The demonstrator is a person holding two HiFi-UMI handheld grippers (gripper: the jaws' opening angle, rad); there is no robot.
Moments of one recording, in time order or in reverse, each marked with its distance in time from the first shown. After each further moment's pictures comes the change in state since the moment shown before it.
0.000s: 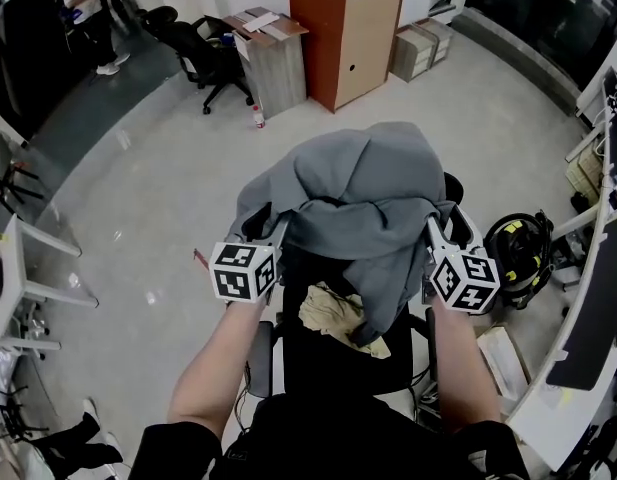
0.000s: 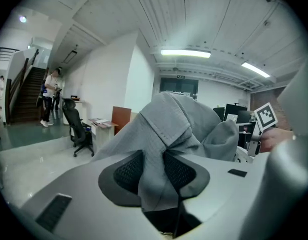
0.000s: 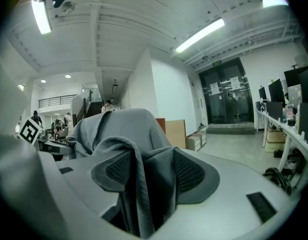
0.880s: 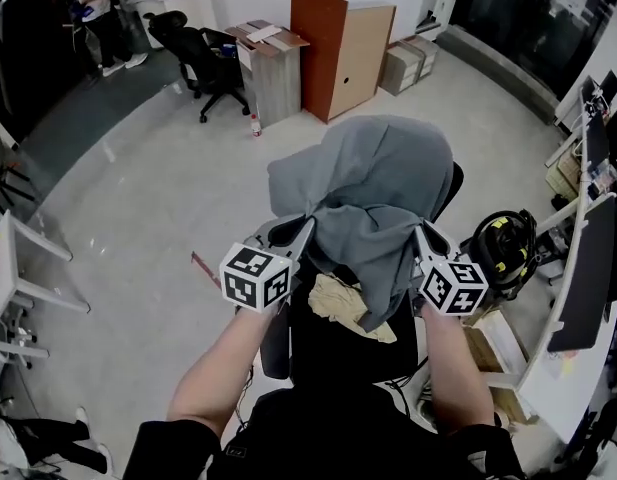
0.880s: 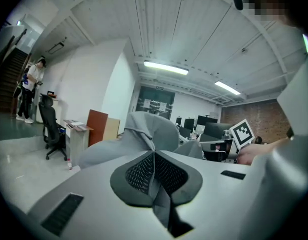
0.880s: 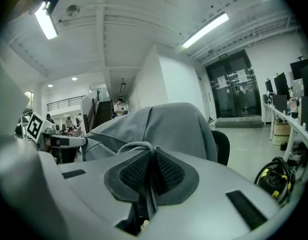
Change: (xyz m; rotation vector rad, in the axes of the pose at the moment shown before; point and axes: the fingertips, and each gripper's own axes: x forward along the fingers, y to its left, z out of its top) left arm -0.116 -0.042 0.005 0.003 -0.095 -0.310; right arm -0.080 0.126 -0.027 0.024 0.051 0.090
